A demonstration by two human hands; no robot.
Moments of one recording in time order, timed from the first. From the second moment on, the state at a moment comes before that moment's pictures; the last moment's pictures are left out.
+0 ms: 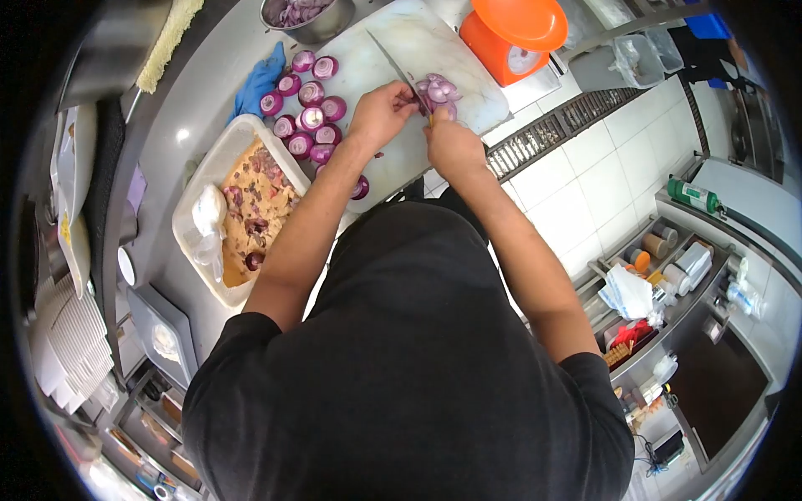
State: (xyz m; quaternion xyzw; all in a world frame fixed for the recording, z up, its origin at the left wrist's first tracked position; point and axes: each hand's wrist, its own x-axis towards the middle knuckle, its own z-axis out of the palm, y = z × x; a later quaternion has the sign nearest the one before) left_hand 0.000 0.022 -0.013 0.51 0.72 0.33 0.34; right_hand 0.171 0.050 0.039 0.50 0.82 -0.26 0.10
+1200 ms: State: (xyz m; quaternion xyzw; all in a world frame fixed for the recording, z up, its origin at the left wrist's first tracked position) left_hand -0.093 -0.051 0.060 0.53 0.84 0.00 0.11; right_hand 0.220 0.044 0.007 0.48 0.81 -0.33 0.00
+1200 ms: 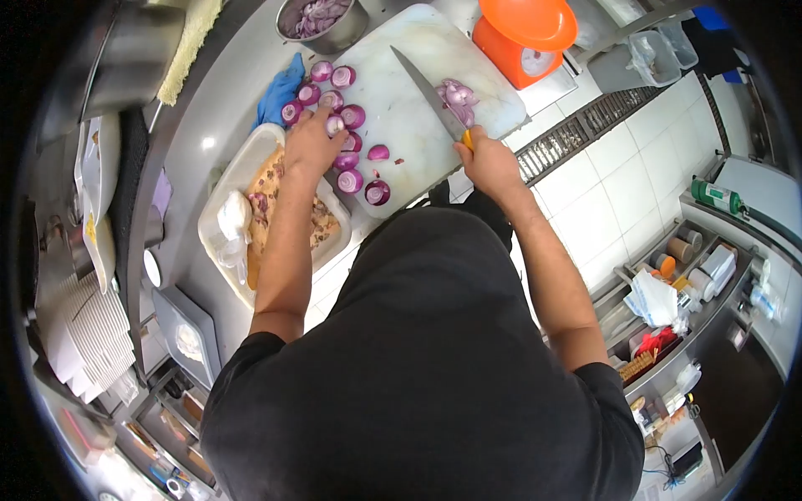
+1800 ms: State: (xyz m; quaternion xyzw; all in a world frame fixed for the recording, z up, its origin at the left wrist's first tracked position) left_hand 0.002 0.011 0.012 0.60 0.74 0.17 0.25; right_hand 0.216 0.057 0.025 0.50 0.82 -0.27 0.03
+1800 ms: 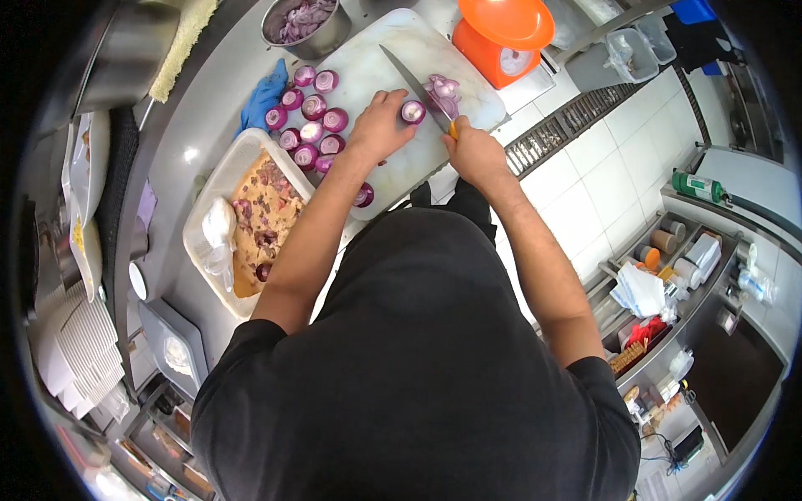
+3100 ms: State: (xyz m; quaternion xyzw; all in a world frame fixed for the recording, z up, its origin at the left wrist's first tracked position) left_hand 0.018 0.018 0.004 0.56 0.77 0.17 0.24; right_hand 0.199 0.064 0.023 0.46 0.84 -0.27 0.08
